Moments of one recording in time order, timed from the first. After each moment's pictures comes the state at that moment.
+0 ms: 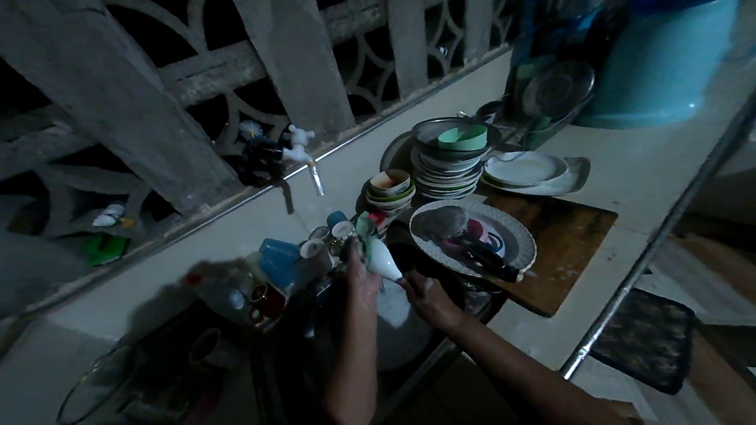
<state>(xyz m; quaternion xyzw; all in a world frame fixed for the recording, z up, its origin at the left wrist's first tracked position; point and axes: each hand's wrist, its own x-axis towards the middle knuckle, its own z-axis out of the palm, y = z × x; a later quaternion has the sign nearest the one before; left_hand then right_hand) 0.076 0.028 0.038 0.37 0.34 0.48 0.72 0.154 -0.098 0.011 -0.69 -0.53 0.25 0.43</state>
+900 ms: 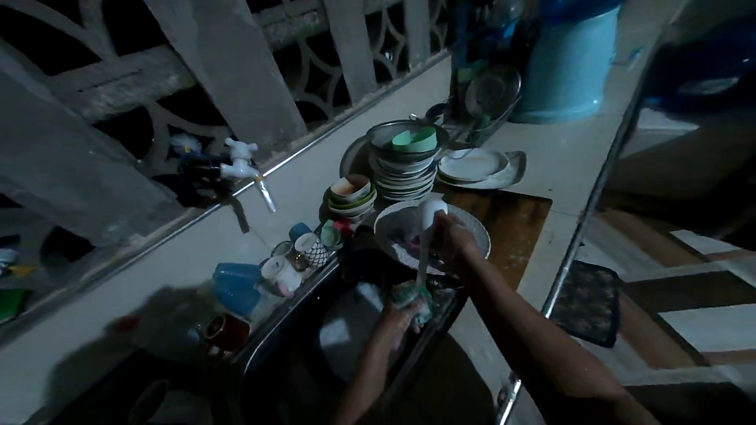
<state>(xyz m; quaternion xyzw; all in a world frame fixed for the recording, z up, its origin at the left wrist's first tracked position) 0.096 -0.050 -0.025 0.62 0.34 0.10 0.70 0.277 -0.097 0.028 -0.54 -0.08 0.29 0.79</state>
